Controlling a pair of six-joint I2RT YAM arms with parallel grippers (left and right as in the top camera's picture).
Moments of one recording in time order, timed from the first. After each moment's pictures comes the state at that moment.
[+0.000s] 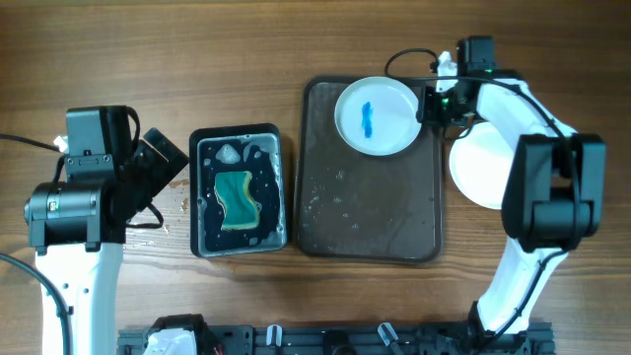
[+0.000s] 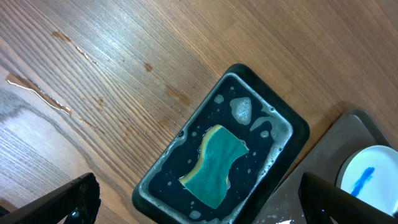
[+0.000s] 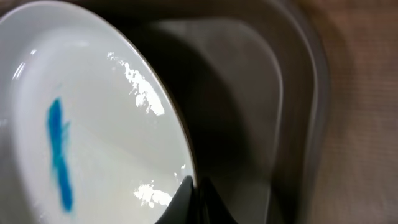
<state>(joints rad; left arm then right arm) 0.05 1.13 1.28 -1.22 -0.13 -0.72 0.01 2.09 1.46 -0.63 -0.34 0.11</state>
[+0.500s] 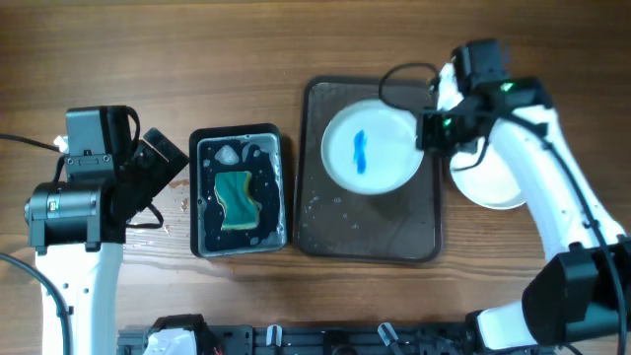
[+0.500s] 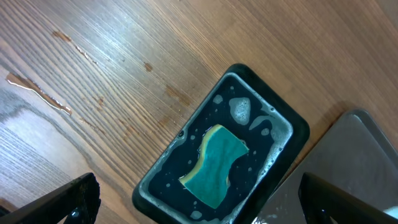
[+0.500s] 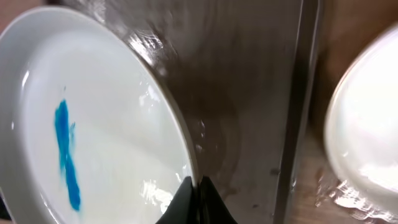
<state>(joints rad) 0.05 1.13 1.28 -1.22 -0.13 -0.72 0.16 1.65 1.34 -1.04 -0.21 0.27</state>
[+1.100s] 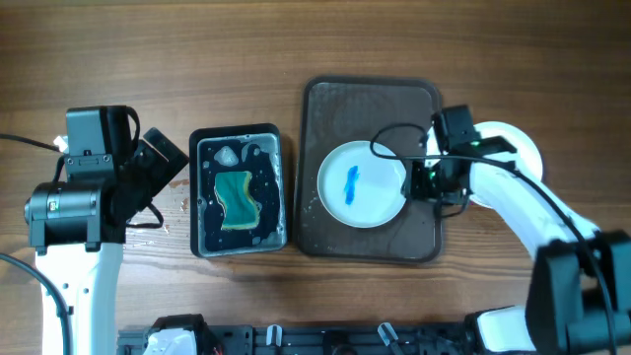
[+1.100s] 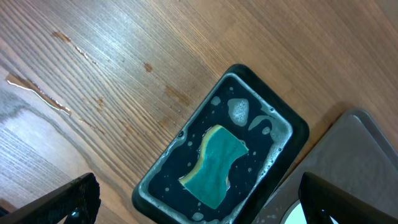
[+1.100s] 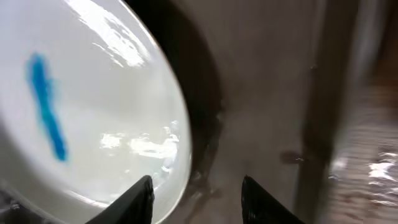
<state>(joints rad) 0.05 1.13 1.28 -1.21 -0.13 -0.72 0.18 1.59 0.95 -0.77 -0.21 0.30</state>
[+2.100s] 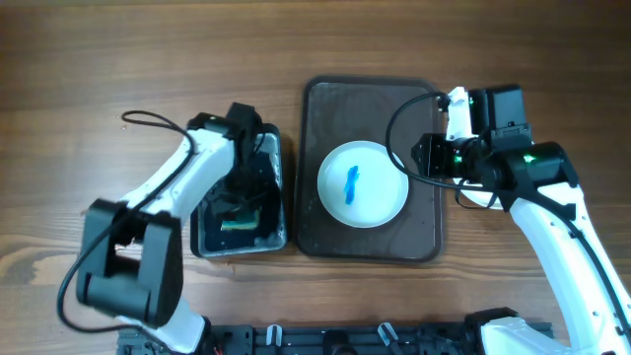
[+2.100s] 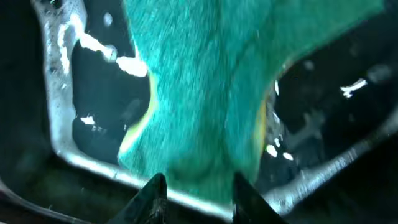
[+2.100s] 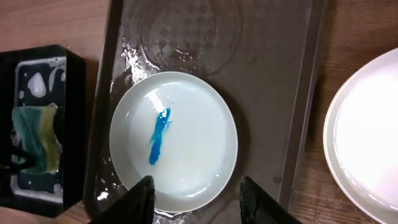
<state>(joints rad) -0.29 1.78 1.13 -1.13 0.01 -0.77 0.18 1.30 1.10 -0.86 -0.23 0.20</state>
